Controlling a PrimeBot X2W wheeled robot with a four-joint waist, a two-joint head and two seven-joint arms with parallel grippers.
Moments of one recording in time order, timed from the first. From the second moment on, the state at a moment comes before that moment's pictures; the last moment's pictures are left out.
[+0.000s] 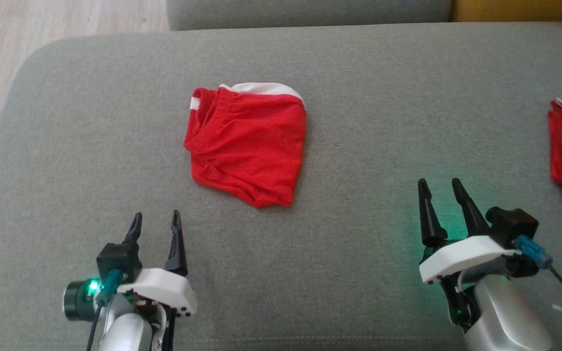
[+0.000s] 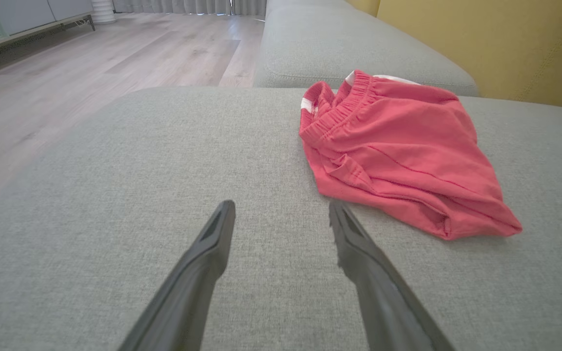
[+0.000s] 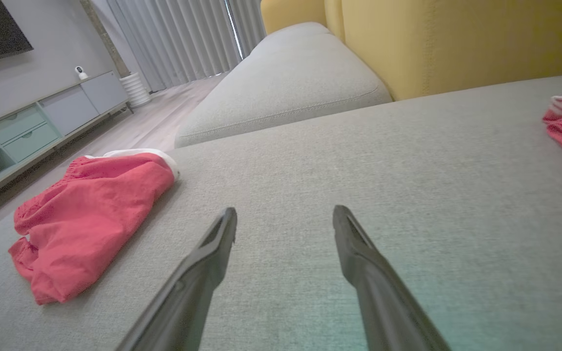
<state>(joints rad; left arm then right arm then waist) -0.10 0.04 -0.20 0.39 -0.15 0.12 -0.26 -0.25 -0.06 0.11 0.58 0.28 0.12 -0.25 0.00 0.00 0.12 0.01</state>
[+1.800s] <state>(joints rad) -0.22 0.04 -0.35 0.40 -0.20 0.08 -0.26 -0.52 -0.06 0.47 0.87 0.46 0.12 -0.24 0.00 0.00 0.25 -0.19</state>
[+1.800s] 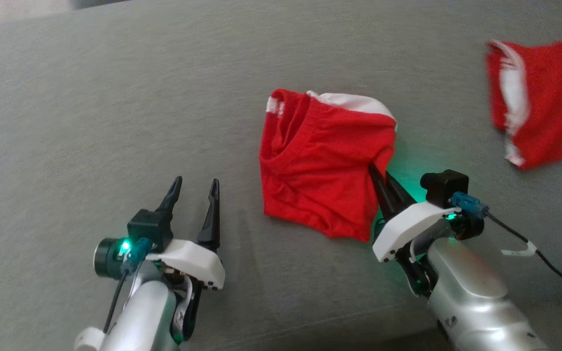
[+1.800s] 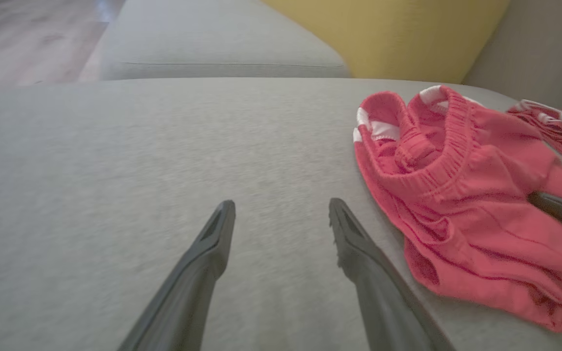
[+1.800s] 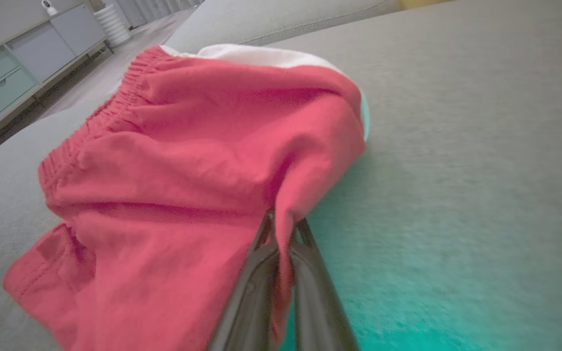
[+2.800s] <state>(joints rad) -0.25 0.04 -0.42 0.40 -0.19 0.05 -0.26 -0.81 -0.26 0.35 0.91 0.18 0.12 -0.11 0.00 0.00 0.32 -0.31</state>
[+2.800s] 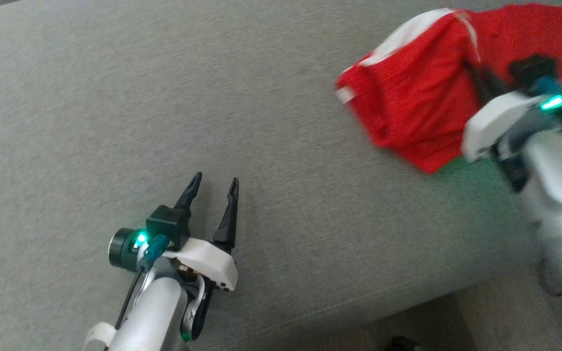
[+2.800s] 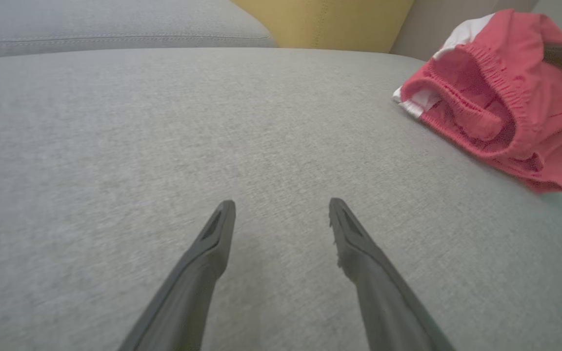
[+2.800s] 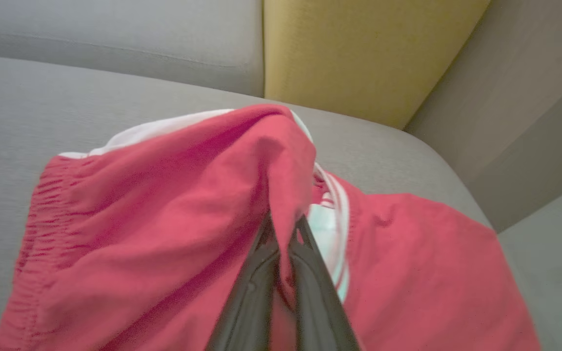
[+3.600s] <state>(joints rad) -0.25 0.04 -0.43 0.39 -0.21 0.06 -0.26 -0.90 -0.49 0.08 0.96 -0.07 0.12 -0.05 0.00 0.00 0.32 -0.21</state>
